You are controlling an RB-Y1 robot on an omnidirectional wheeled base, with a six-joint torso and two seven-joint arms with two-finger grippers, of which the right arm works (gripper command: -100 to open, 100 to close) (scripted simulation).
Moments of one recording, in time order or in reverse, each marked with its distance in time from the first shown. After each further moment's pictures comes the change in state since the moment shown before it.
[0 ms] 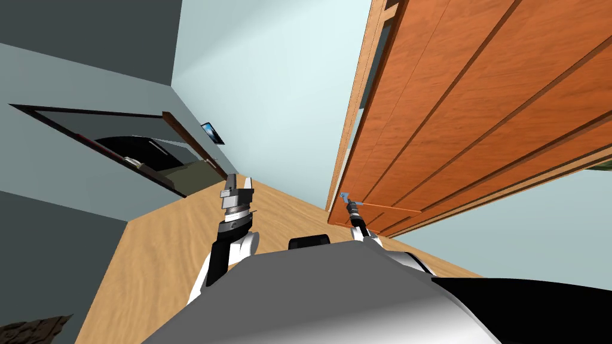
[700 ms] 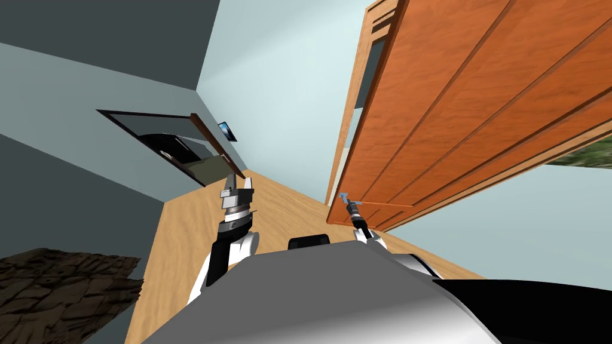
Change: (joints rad) arm 0.031 -0.040 0.068 -0.022 0.045 -0.033 -0.078
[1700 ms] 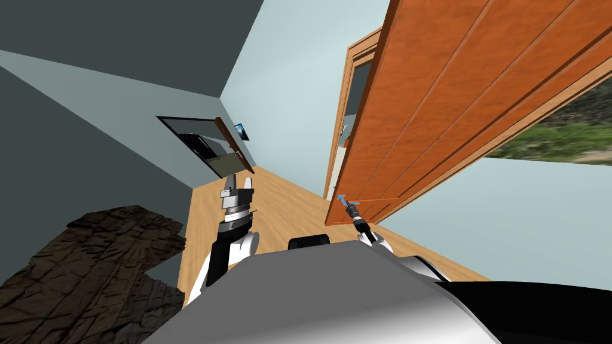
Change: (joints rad) arm 0.036 -0.051 0.096 0.006 0.067 -0.079 -0.102
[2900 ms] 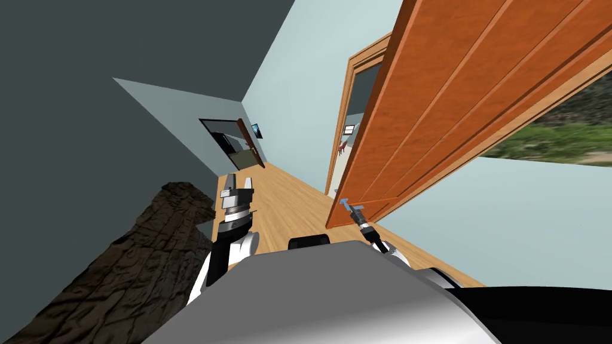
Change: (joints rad) arm 0.095 -0.064 0.046 -0.013 0.035 -0.123 -0.081
